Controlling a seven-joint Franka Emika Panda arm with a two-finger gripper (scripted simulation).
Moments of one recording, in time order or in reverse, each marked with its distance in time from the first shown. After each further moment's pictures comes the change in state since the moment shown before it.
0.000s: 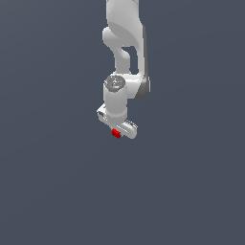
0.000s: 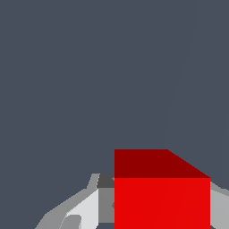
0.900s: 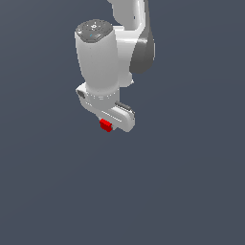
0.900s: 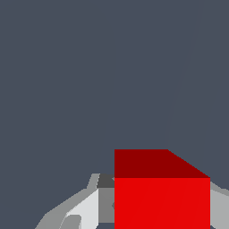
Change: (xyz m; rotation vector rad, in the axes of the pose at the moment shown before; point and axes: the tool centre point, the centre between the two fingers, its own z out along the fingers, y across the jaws) arm 0.075 -0.018 -0.161 0.000 0.002 0.001
